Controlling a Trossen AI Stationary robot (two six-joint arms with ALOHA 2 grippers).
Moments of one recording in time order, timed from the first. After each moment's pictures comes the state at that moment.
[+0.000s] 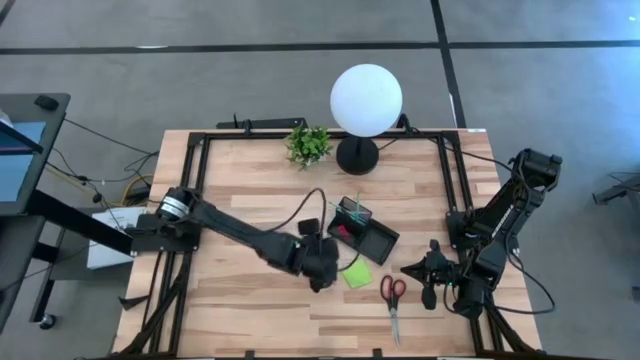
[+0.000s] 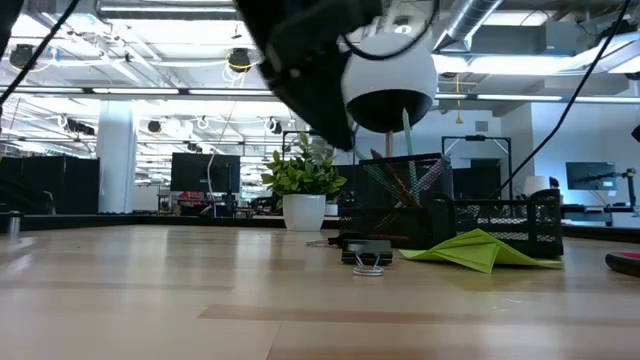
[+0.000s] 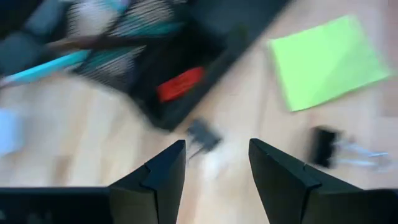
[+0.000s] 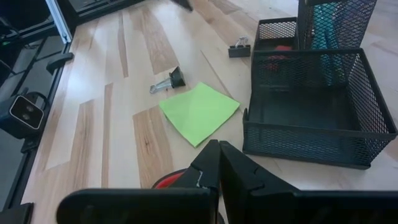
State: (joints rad) left arm -0.35 1.99 1.54 -0.69 -0.52 -0.37; right arm 1.13 1.30 0.47 -0.28 0.99 1.27
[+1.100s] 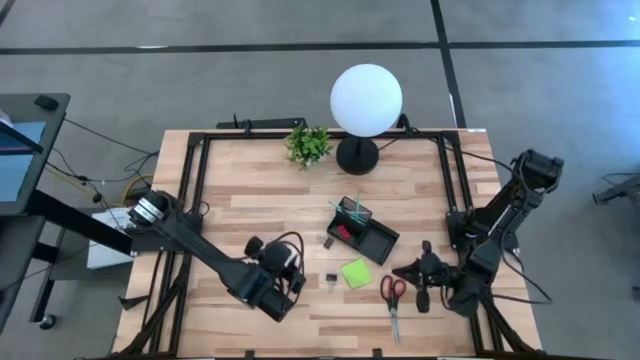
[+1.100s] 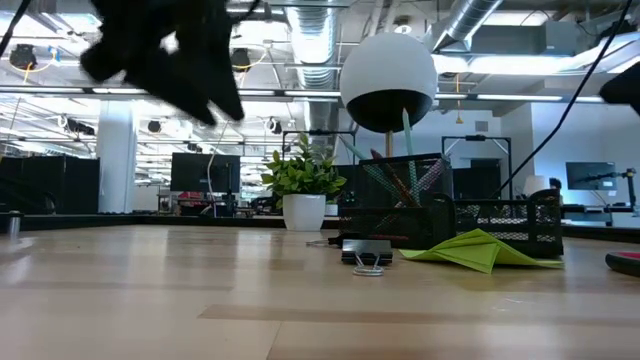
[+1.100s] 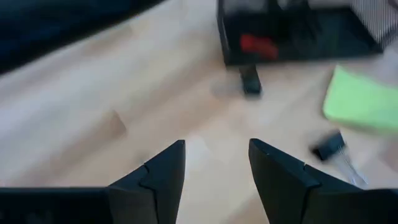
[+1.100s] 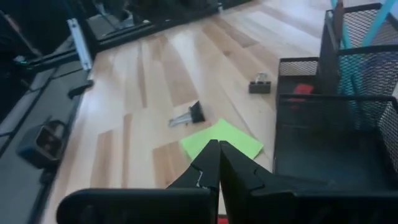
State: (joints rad) left arm -0.60 1.85 1.32 -0.94 -0.83 -1.48; right arm 1.04 1.31 0.47 0.01 1.02 0.99
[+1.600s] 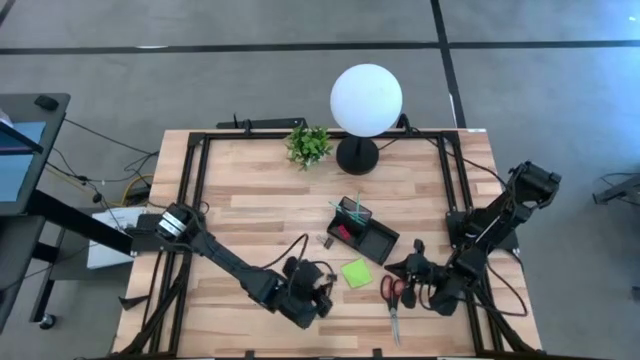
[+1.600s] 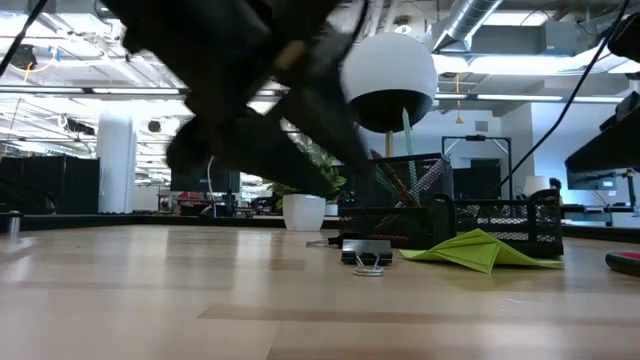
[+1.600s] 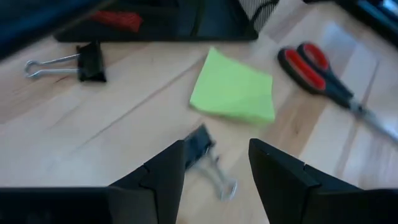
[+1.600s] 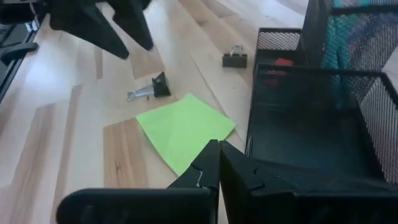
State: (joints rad) left arm -0.55 2.05 1.31 -0.19 -0.71 -1.16; right arm 0.95 1.46 0.47 0.03 0.95 0.97
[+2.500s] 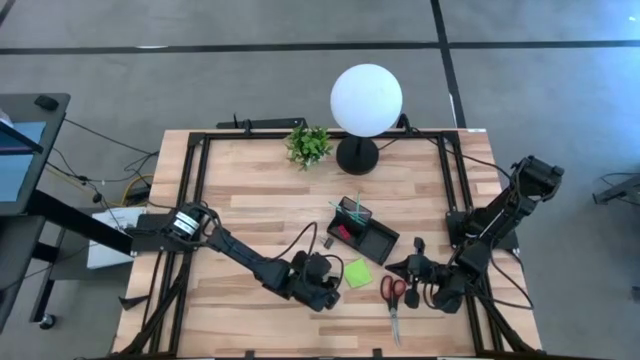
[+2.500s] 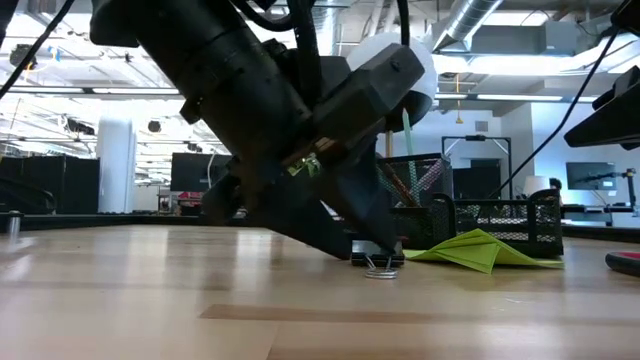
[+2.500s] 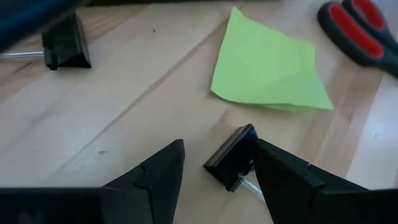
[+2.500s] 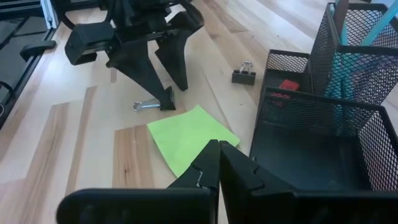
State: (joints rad) left arm -0.45 2.13 1.31 -0.18 -0.51 -1.08; right arm 0.95 1.39 0.47 0.03 0.94 0.83
